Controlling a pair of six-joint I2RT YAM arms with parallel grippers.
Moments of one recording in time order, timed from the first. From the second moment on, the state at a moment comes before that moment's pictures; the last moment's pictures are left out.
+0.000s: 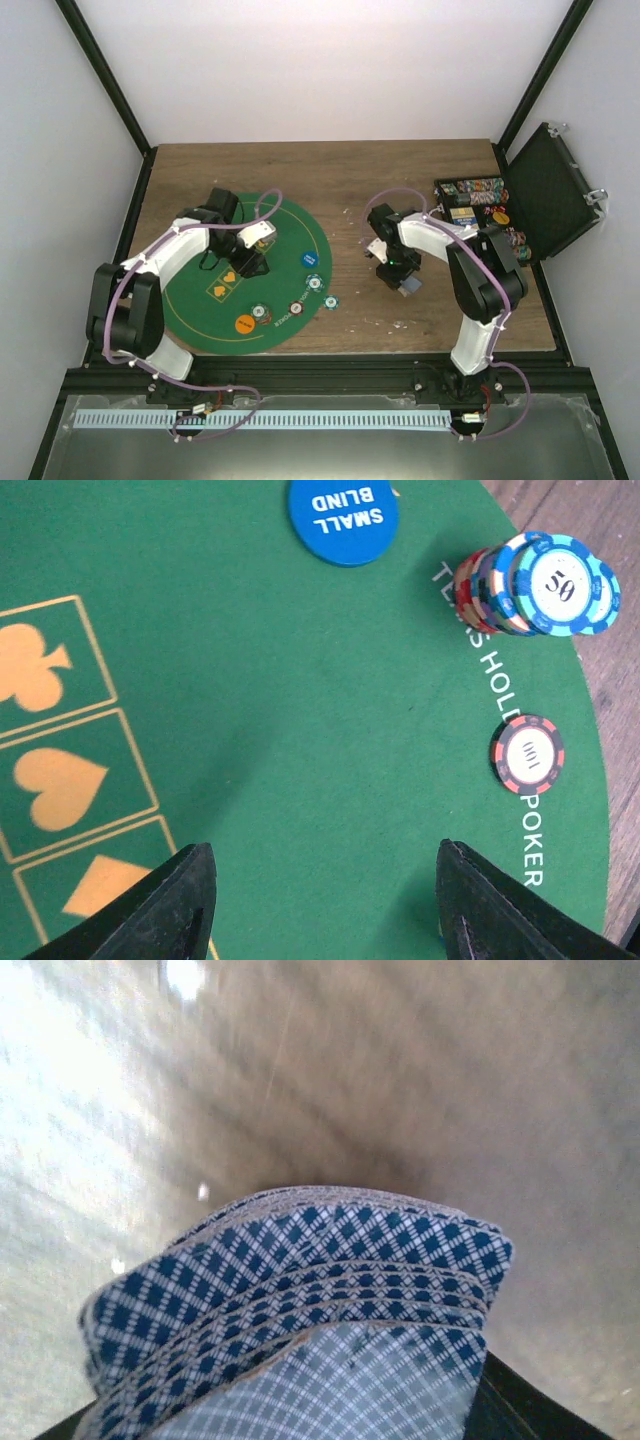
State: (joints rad) left arm -0.27 1.56 1.06 -0.84 0.44 0.60; right arm 0.45 1.80 1.10 -0.94 0.11 -0.35
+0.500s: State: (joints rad) left arm -0.22 1.55 1.06 -0.85 0.45 0.60; right arm 0.52 1.93 1.29 -0.73 0.09 -0.49
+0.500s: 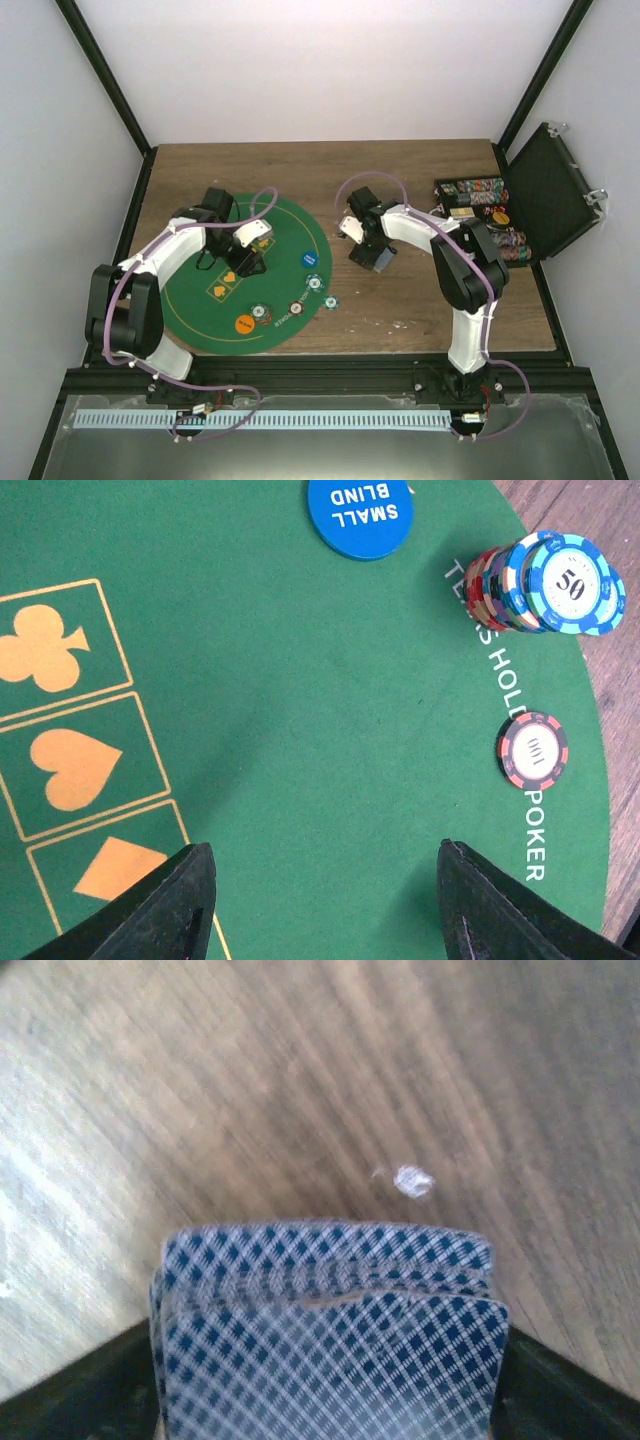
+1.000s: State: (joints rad) left arm -0.22 1.55 1.15 -0.91 0.48 0.63; right arm 0.52 1.70 1.27 -0.59 -0.05 -0.40
